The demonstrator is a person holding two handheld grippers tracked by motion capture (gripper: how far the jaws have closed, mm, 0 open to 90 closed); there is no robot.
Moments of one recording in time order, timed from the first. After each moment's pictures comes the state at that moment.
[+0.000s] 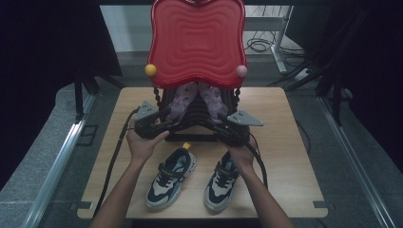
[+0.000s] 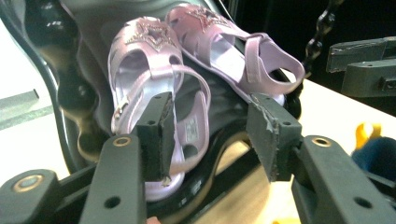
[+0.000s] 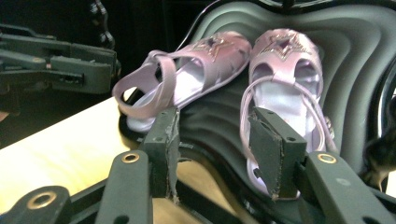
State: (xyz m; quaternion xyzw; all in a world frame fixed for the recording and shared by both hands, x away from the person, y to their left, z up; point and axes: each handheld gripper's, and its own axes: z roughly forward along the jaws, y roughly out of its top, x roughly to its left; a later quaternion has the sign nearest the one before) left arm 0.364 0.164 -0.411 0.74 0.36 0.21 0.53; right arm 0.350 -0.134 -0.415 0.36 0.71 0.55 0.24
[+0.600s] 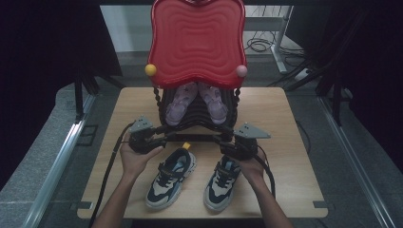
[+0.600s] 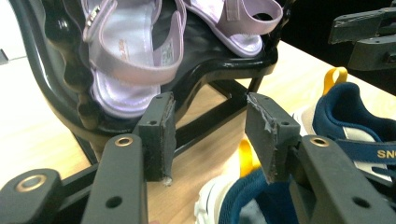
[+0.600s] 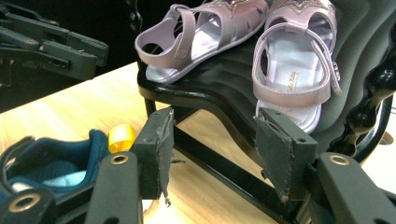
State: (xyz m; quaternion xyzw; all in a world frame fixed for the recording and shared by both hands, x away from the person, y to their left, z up) left arm 0.333 0.176 -0.434 0.76 0.37 0.15 0.50; right arm 0.322 -0.156 -0.431 0.34 0.75 0.53 0.22
